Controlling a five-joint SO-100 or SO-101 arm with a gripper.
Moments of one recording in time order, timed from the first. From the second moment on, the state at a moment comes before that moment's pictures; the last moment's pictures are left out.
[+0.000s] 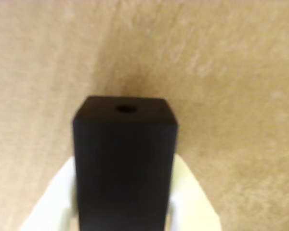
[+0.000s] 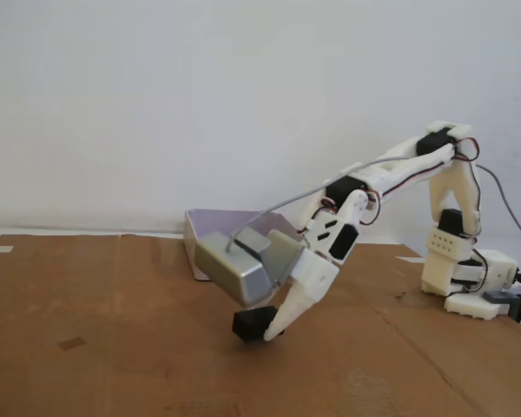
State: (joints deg) arm -17.8 60.8 83.7 33.7 2.1
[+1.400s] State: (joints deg) arm -5.2 79.0 83.7 33.7 2.5
